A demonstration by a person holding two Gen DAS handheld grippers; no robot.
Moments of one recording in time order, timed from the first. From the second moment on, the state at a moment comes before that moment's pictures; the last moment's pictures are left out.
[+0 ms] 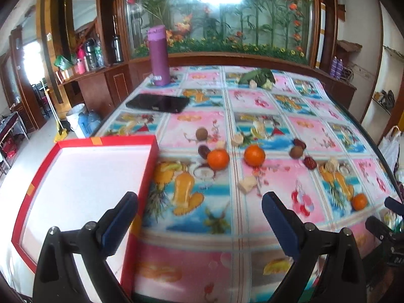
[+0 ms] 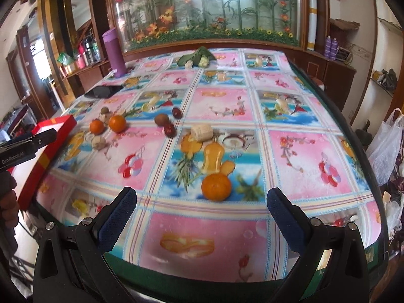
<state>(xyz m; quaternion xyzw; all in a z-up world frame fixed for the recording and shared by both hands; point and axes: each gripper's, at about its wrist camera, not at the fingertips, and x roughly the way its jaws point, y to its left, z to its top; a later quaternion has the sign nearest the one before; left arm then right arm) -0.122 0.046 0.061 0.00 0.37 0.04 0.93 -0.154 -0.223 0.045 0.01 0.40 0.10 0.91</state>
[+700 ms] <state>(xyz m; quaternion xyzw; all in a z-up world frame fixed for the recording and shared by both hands) -0.092 0.035 0.036 -0.01 0.43 -0.02 0.90 -0.120 -0.229 0.015 0.03 0.44 0.04 0.90</state>
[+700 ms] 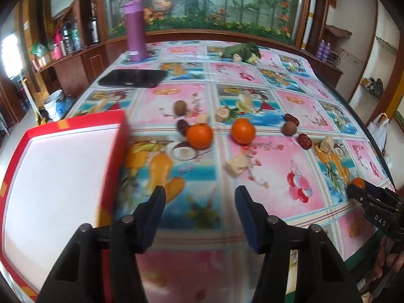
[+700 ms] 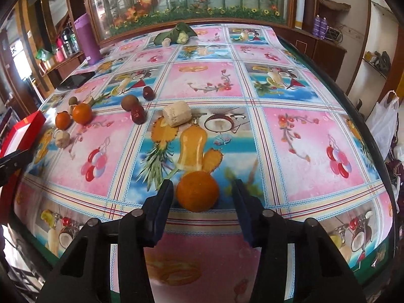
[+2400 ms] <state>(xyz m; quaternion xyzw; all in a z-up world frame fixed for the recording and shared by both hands) -0.185 0.229 0.059 -0.06 0.38 0.14 0.91 -0.149 0.090 0.075 -0.02 0.39 0.37 0.84</state>
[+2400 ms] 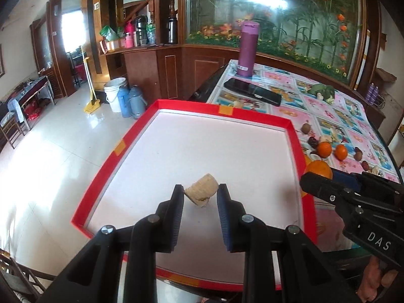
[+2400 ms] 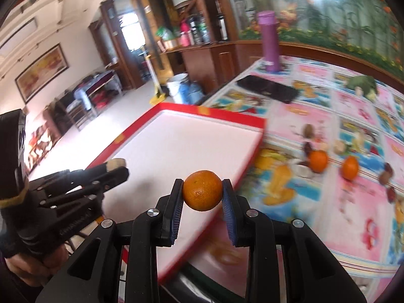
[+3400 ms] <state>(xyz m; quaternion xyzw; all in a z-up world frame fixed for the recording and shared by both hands) -0.190 0.217 0.056 -0.05 0.40 0.20 0.89 -0.140 -0.003 0.078 0.04 0.37 0.34 0.86</state>
